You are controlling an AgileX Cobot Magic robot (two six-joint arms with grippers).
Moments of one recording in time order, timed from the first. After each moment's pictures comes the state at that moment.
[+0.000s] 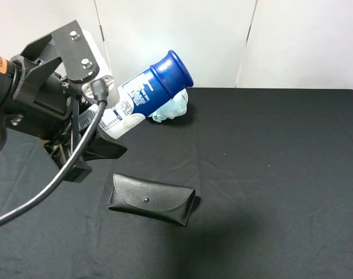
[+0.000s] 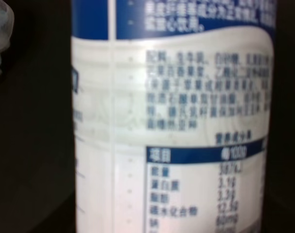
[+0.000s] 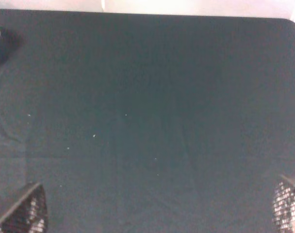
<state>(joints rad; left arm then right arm) -0.72 1.16 -0.76 -0.30 0.46 0.63 0.02 -0.01 -0.49 0.01 1.03 -0.02</state>
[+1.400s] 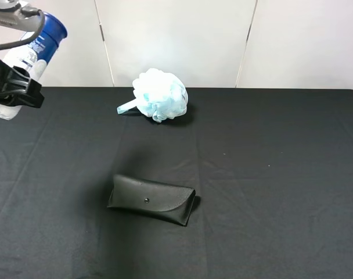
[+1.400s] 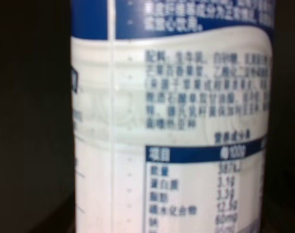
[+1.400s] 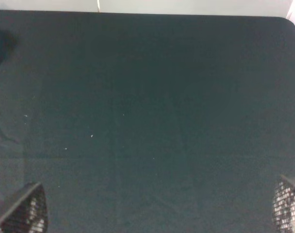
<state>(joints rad) -0.28 1.18 -0.83 0.09 0.58 0.02 0.01 -0.01 -0.49 0.01 1.03 -0.02</state>
